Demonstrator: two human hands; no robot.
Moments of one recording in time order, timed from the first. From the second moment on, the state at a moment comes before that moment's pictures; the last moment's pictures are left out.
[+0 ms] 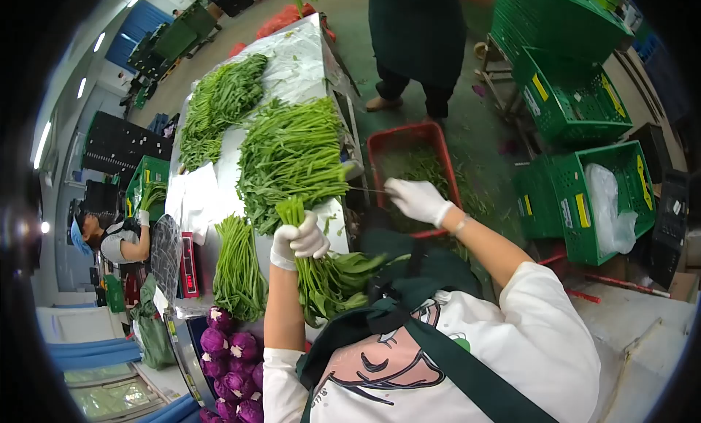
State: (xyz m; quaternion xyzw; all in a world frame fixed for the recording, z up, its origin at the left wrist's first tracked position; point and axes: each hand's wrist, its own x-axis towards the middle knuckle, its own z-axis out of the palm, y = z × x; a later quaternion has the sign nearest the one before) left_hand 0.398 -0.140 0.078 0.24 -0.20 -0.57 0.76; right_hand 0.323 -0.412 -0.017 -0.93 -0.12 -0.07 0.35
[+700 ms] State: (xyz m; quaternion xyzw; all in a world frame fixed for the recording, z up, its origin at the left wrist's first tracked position) left_hand 0.357 0.130 0.166 0.25 -0.12 0.01 0.96; right_hand 0.327 -0.274 -0.078 -0.91 -0.24 0.09 0.33
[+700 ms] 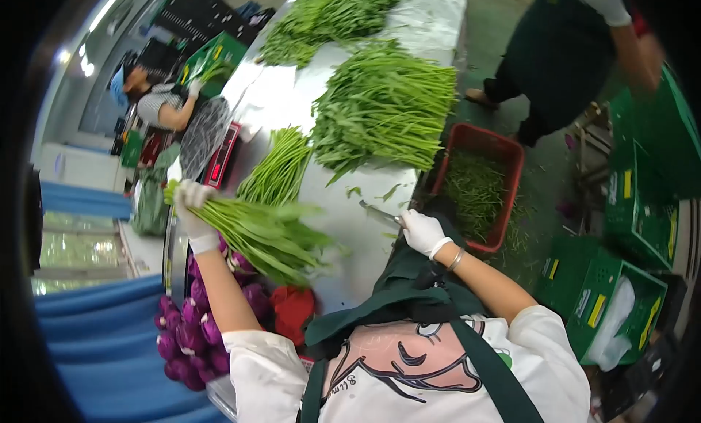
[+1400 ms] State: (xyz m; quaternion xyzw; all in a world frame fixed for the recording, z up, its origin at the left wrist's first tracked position) left_hand 0.358 0.265 0.175 0.83 0.27 0.13 0.47; right_hand 0.322 -0.297 -0.066 -0.85 -0.18 0.15 0.48
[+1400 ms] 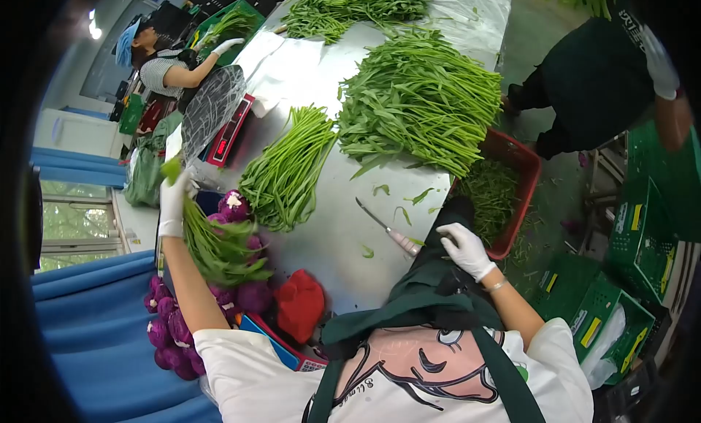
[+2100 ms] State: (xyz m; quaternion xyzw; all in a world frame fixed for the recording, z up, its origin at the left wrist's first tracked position) left_hand 0.587 0.212 -0.057 0.97 0.10 -0.13 0.15; right_hand 0.265 -0.352 -0.080 -0.89 0.08 0.10 0.45
